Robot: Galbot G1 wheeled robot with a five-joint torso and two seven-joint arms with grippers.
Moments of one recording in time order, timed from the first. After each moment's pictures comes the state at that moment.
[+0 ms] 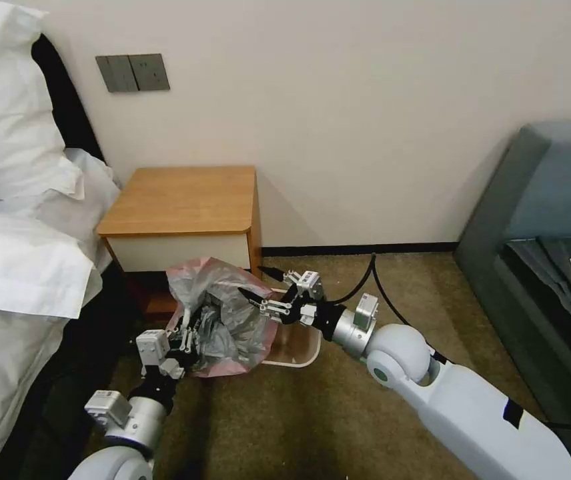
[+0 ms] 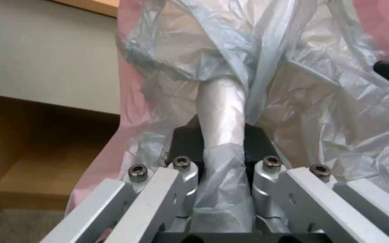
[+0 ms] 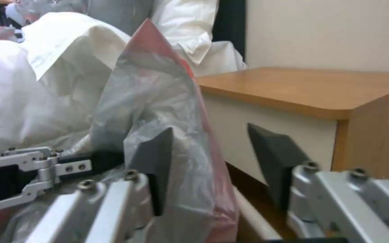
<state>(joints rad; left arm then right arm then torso) 1.72 -1.46 -0.64 -2.22 -0.42 0.12 0.16 -0.87 0.99 -0.18 1.88 0.60 -0.02 -0.27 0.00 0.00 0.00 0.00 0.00</state>
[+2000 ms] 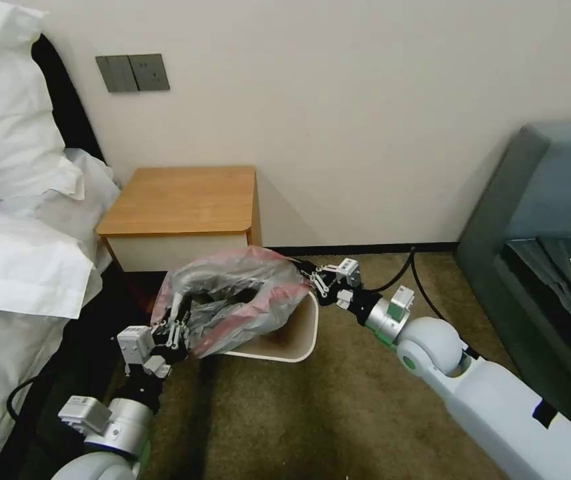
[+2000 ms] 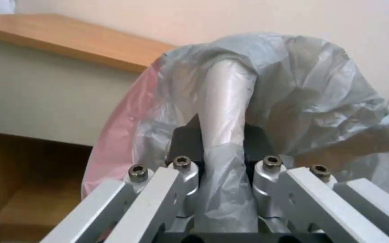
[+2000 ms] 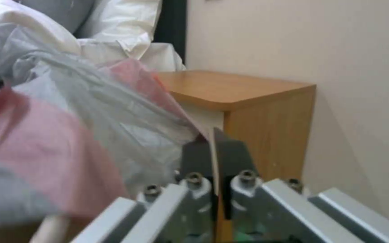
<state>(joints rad) 1.74 -1.44 -0.68 -2.29 -0.49 0.10 0.16 -0.96 0.92 -0.01 1.83 0.55 0.07 -0.28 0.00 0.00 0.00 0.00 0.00</state>
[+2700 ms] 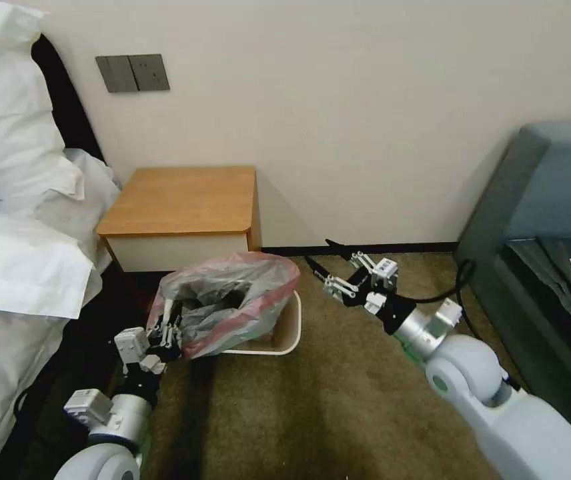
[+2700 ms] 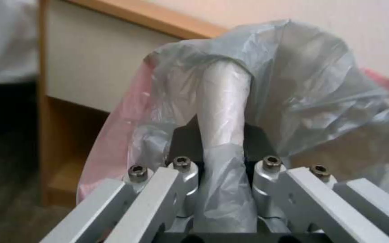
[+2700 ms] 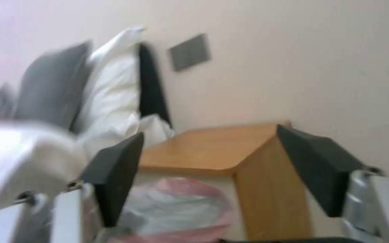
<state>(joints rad) 1.70 -1.47 -0.69 -2.18 -0.49 0.06 0.04 -1.24 1.00 0.14 2.17 0.69 0.04 -0.05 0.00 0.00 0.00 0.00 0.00</state>
